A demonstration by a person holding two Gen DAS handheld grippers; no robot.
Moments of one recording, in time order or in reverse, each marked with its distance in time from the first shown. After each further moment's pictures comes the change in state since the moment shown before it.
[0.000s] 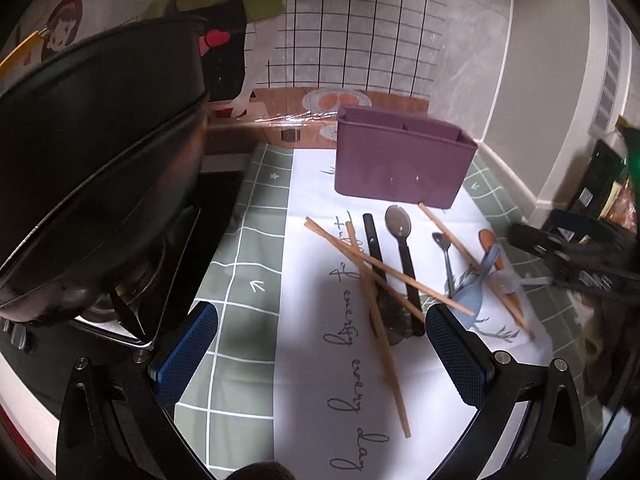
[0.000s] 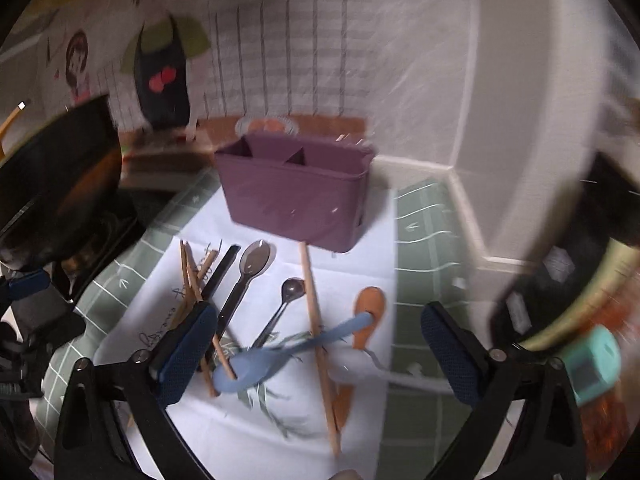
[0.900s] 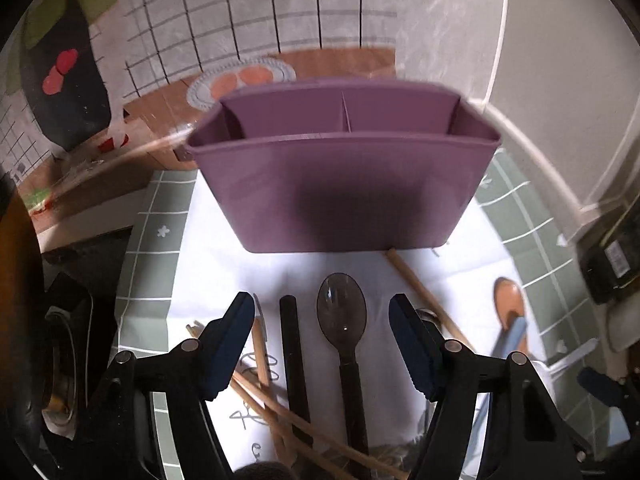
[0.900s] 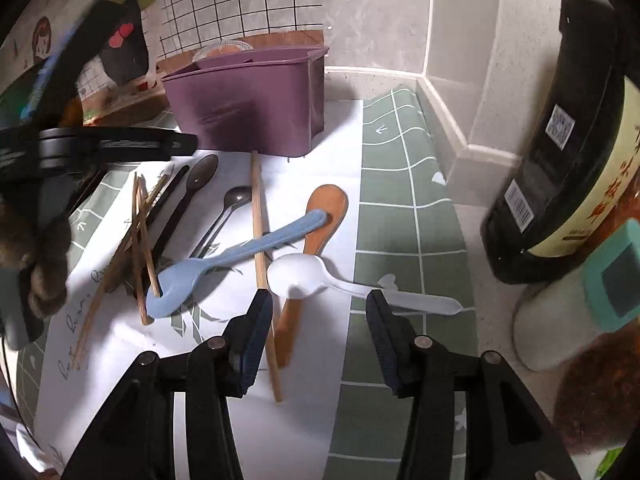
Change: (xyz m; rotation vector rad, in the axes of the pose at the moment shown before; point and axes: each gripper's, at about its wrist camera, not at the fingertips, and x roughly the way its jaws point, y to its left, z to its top) left arm 0.152 -0.090 0.094 0.160 0.152 0.003; right arm 0.024 -0.045 -0.056 0.092 0.160 -0.005
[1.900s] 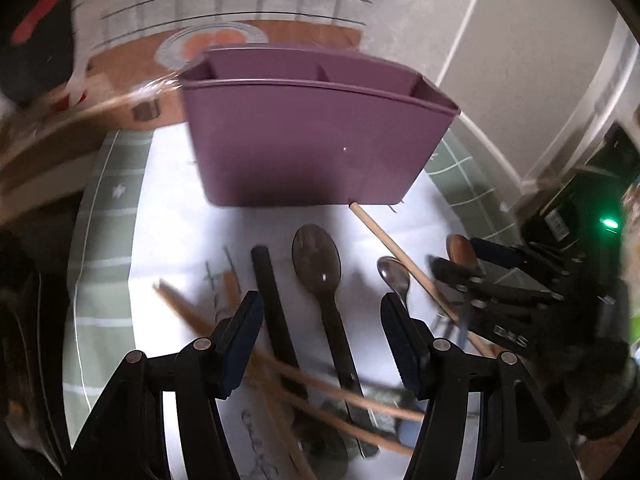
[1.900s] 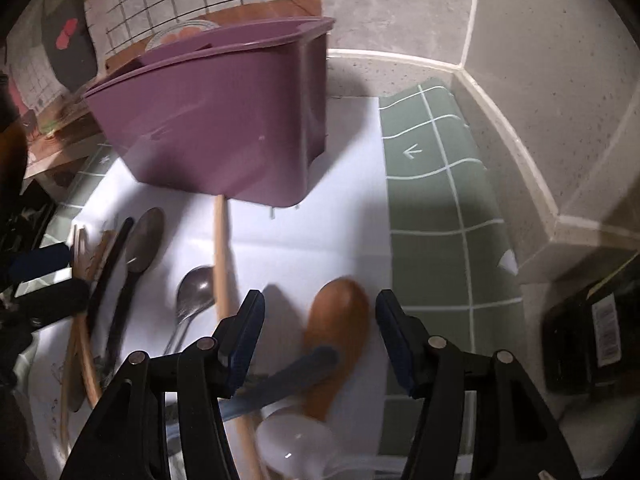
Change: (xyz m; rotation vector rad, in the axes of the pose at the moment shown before) left arm 0.012 0.040 -0.024 0.020 0.041 -0.286; right arm 0.092 0.014 0.068 0.025 0.077 -0.039
